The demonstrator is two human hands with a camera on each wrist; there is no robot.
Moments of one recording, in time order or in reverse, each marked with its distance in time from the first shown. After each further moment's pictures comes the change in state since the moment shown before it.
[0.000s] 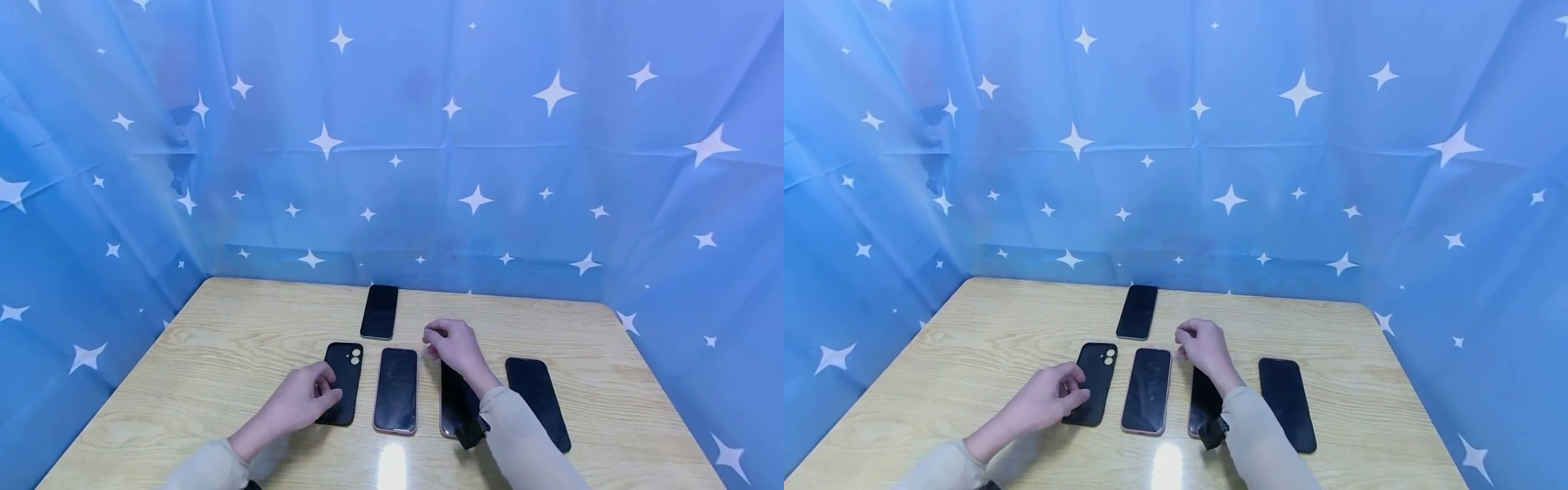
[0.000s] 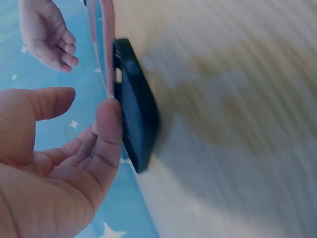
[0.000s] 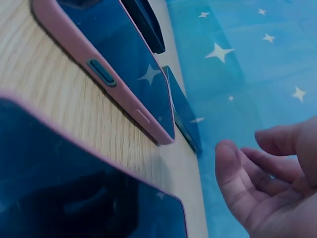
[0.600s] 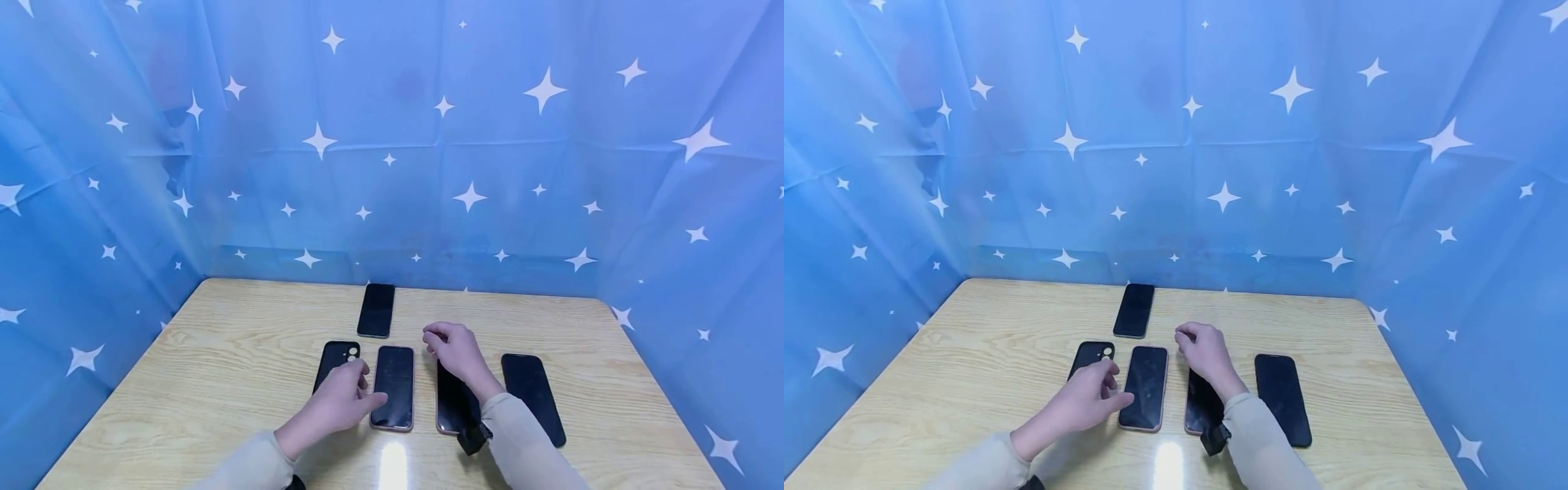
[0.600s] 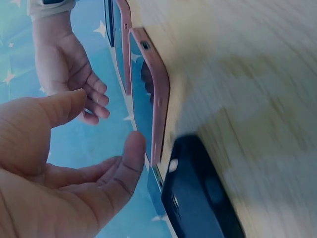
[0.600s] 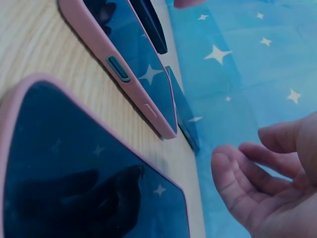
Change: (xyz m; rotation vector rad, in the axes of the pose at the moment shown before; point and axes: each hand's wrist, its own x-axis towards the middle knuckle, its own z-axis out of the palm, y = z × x) left_hand 0.019 0.053 0.042 0.088 -0.069 -0.042; right_hand -0.013 0.005 -0.005 -0.045 0.008 -0.062
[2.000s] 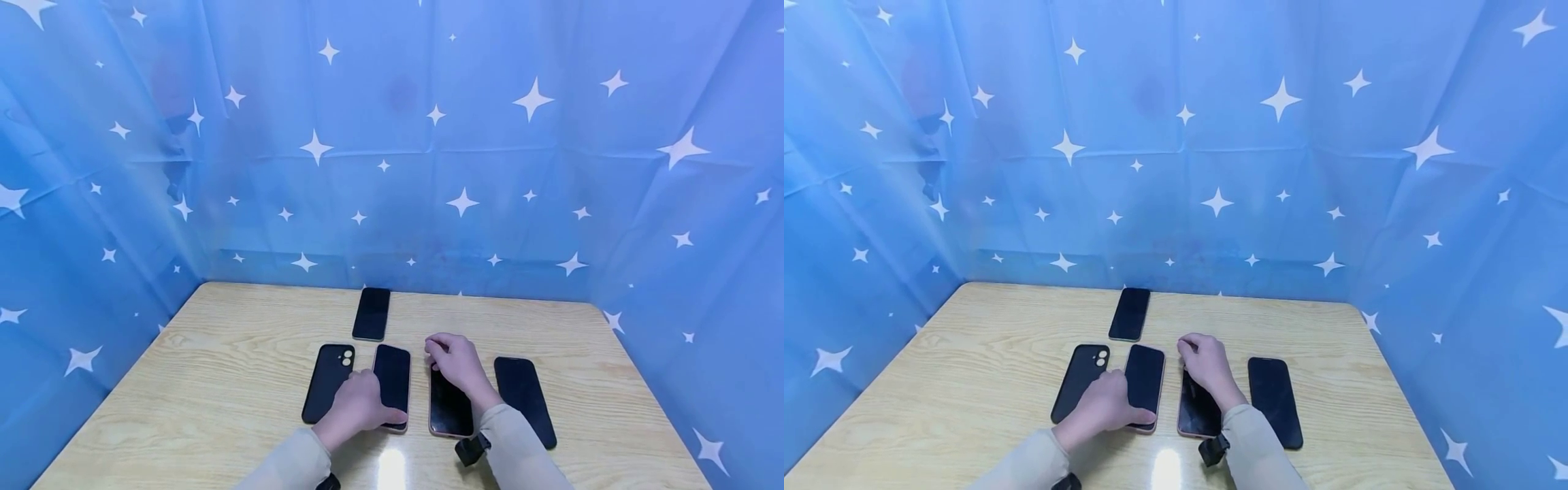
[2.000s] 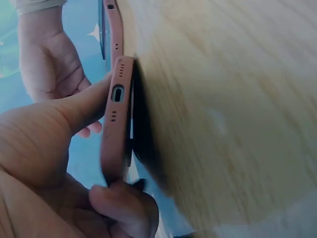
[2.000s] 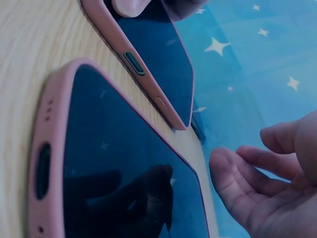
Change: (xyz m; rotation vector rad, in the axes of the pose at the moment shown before) left_hand 0.027 0.019 0.050 0.232 0.025 -0.284; right_hand -0.013 0.015 -0.005 0.036 0.019 0.010
